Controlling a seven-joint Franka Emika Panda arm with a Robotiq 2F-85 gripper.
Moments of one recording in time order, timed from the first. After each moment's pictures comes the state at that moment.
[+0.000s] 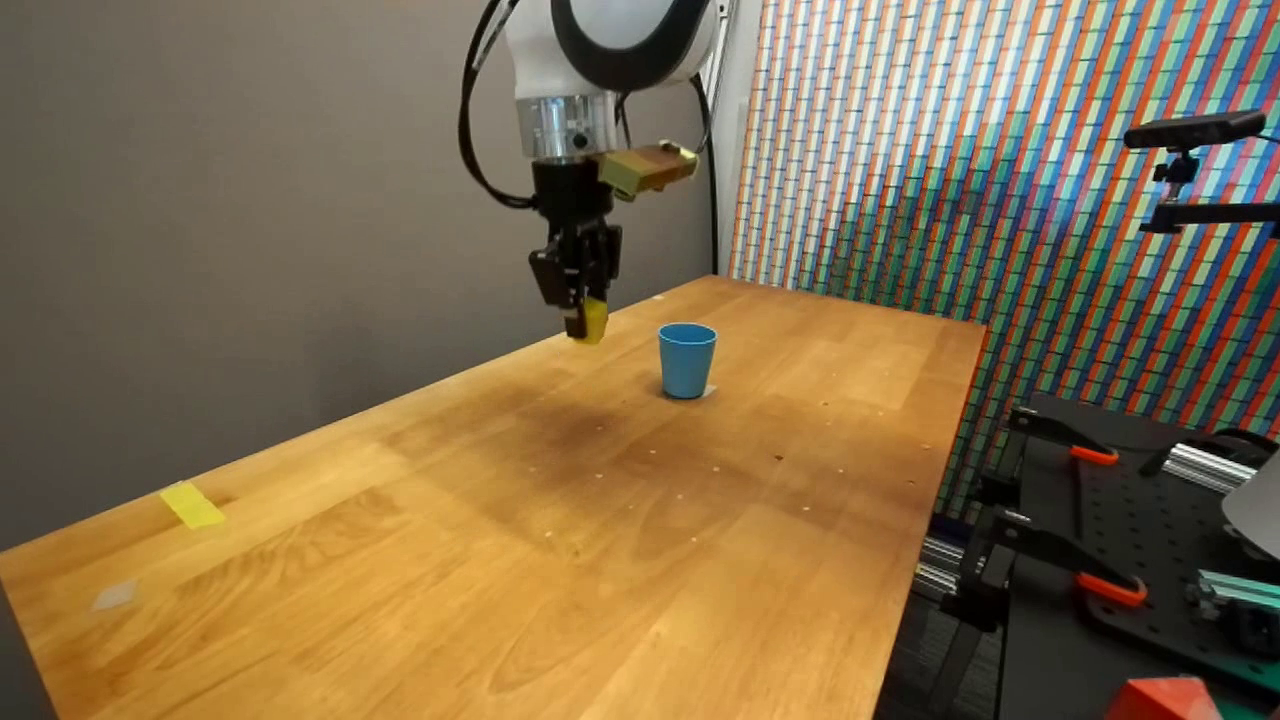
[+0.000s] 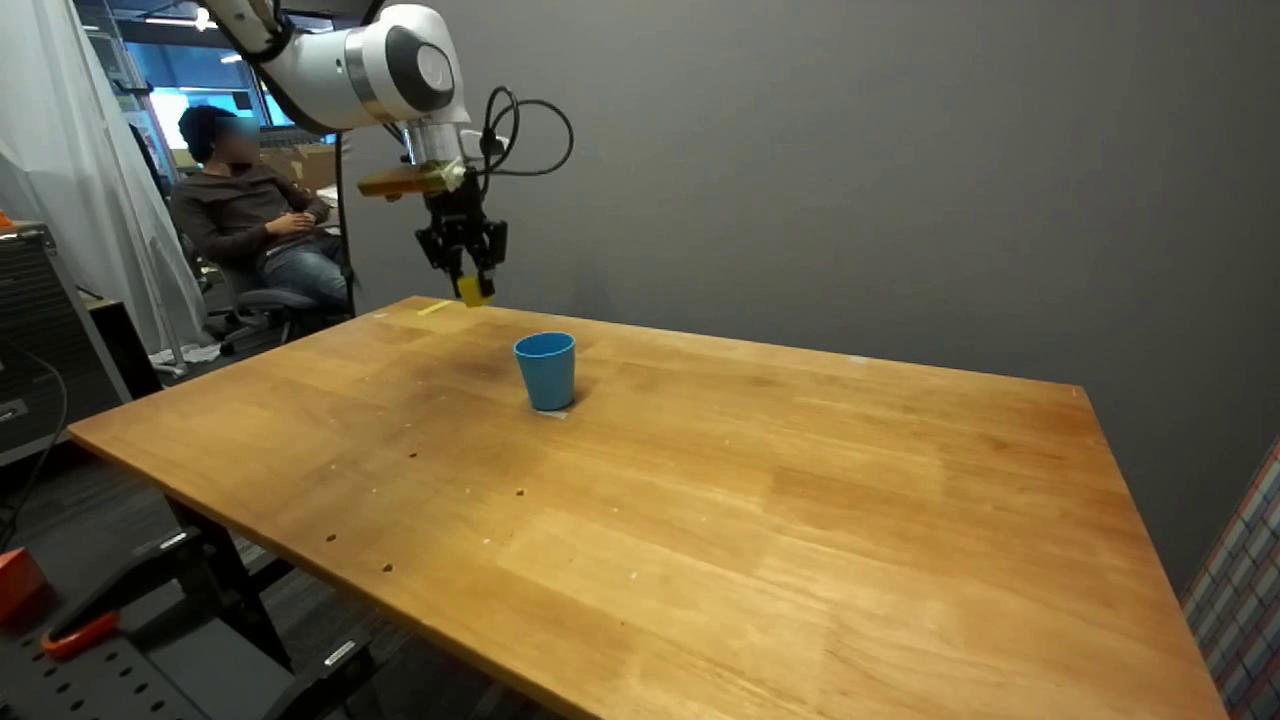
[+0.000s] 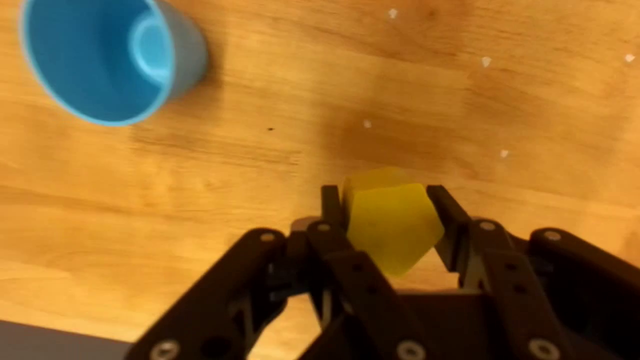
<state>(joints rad) 0.27 0.55 0.07 -1.72 -0.15 2.23 0.20</state>
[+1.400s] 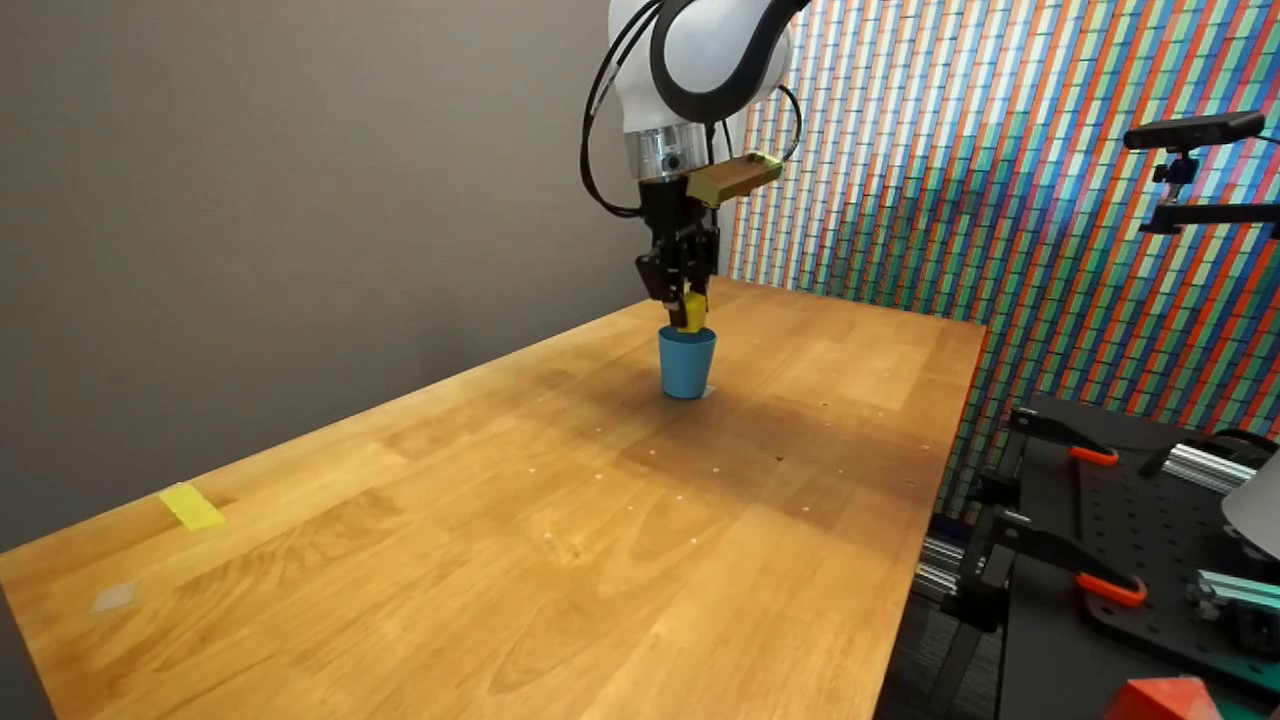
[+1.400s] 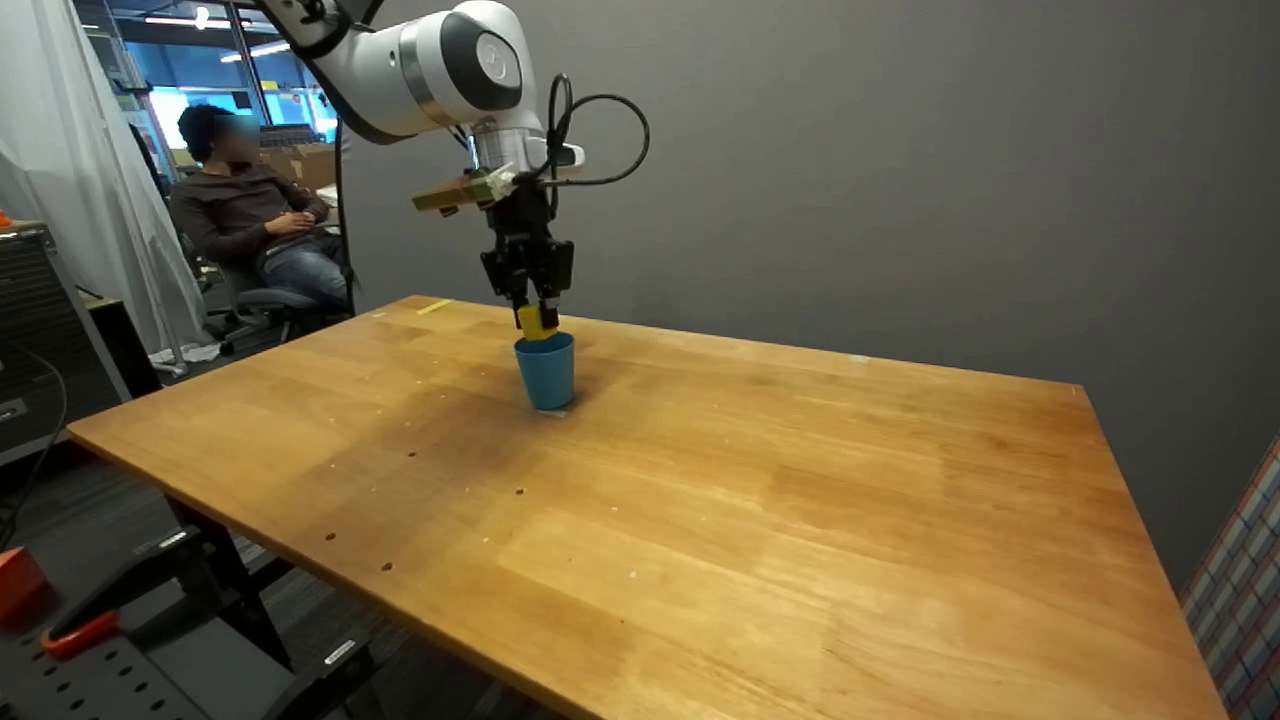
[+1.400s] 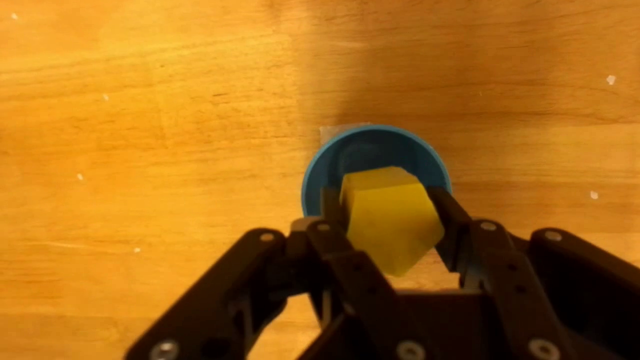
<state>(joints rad) 0.16 0.47 -0.02 -1.90 -0.18 2.23 0.28</state>
